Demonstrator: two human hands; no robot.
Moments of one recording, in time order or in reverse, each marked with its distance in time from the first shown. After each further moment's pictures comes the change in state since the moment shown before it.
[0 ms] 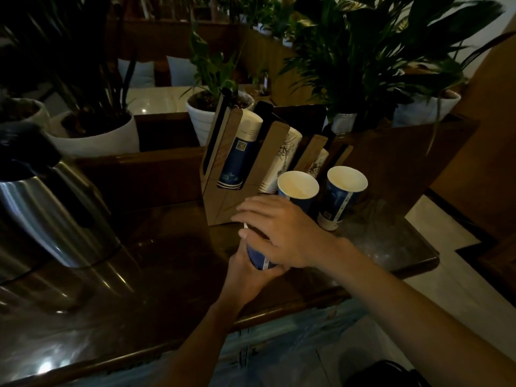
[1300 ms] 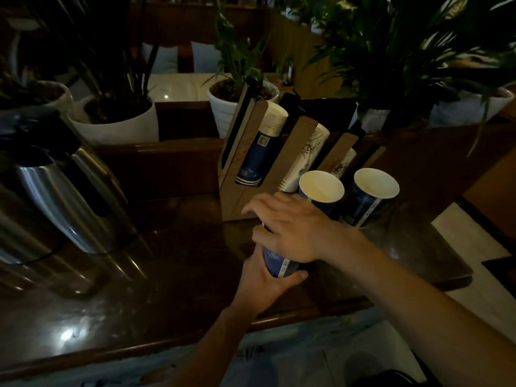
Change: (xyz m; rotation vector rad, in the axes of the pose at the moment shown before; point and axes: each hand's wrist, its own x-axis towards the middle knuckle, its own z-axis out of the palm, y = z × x) left_hand -0.007 -0.006 0.008 -0.104 0.027 -0.018; right_hand 0.033 0.008 0.000 -0.015 -0.423 0.154
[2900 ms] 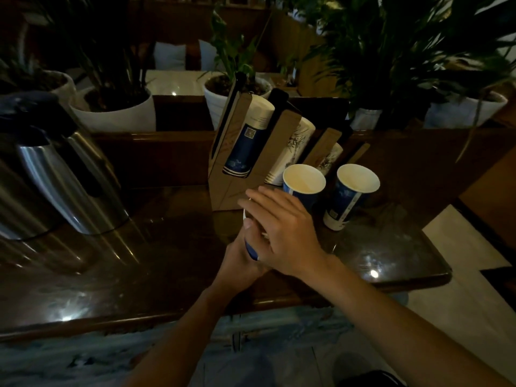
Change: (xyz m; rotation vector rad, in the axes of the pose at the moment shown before) left_hand 0.005 0.009 -0.001 0.001 -0.060 0.080; right_hand -0.040 -0.001 0.049 0.049 0.757 -0.104
